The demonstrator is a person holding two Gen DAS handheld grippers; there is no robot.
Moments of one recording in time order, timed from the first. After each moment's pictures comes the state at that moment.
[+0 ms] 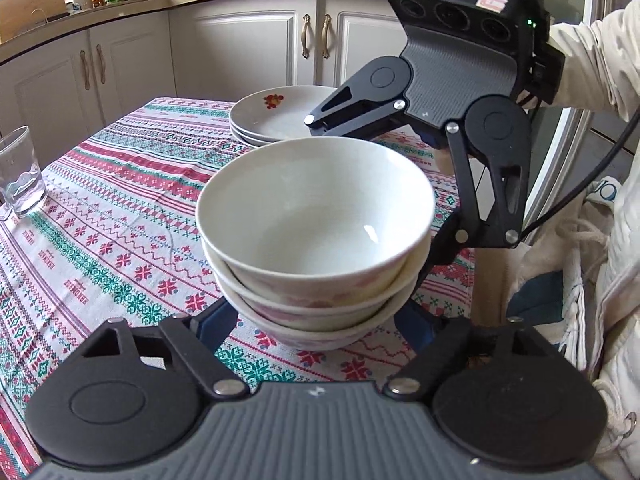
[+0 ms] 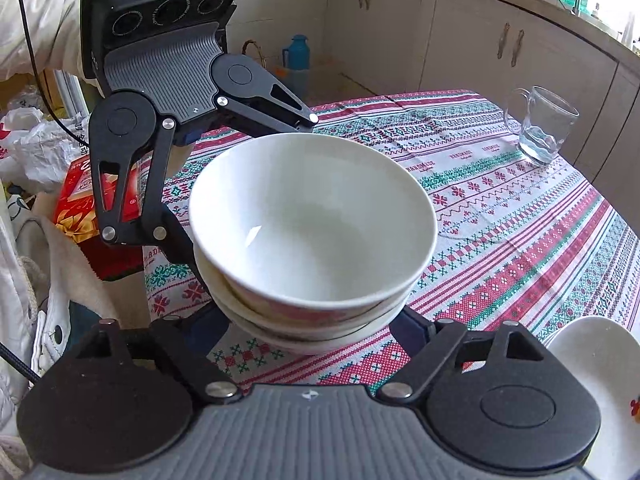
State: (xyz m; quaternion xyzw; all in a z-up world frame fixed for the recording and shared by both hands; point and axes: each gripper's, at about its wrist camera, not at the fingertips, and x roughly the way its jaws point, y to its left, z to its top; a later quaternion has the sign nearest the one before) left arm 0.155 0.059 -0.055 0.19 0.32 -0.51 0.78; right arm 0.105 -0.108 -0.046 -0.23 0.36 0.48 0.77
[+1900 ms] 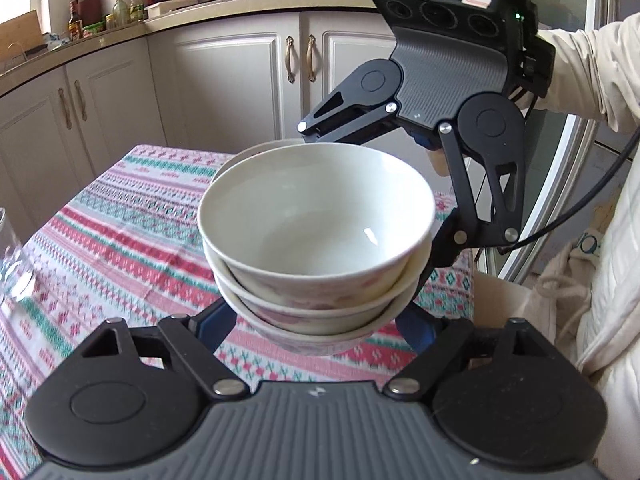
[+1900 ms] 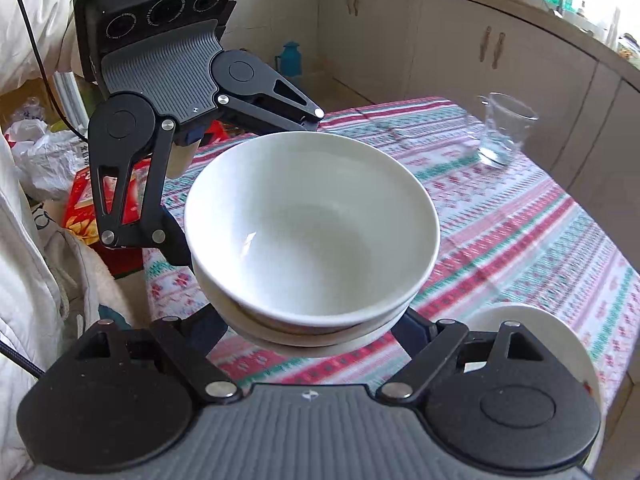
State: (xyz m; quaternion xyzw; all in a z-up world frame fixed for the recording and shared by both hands) left arm 0.179 -0.007 -0.008 0.21 0.29 -0.53 0.77; right arm 0.116 -0.161 -0.001 -0.23 0.36 0.47 0.77
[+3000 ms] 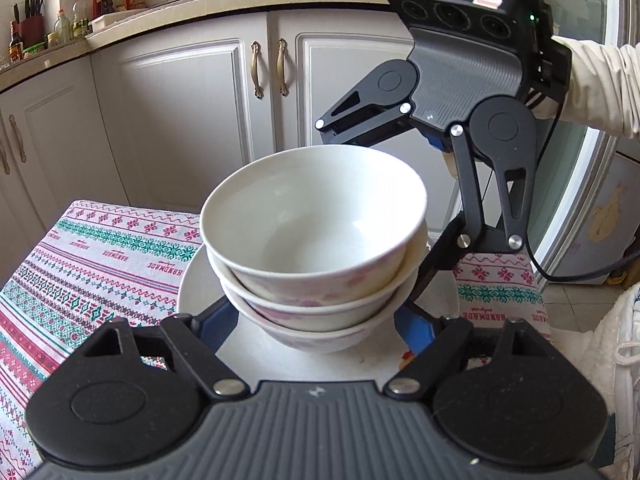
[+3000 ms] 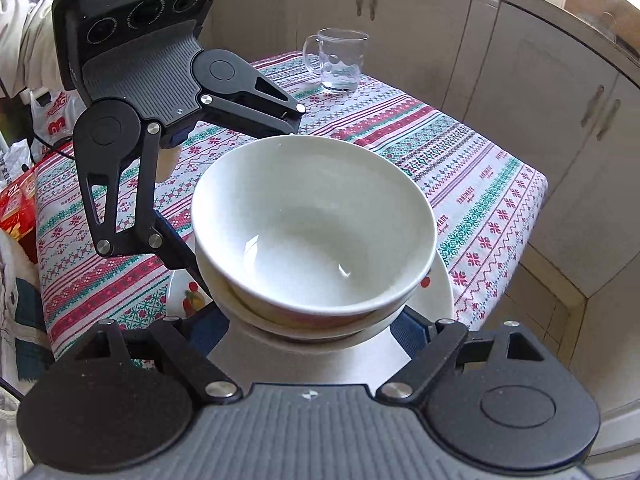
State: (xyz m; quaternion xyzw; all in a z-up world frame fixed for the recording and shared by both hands) left arm 0.270 -0.127 -0.038 0.22 0.27 -0.58 0.74; right arm 0.169 -0.287 -0.013 -0.19 0.40 0.35 0.82
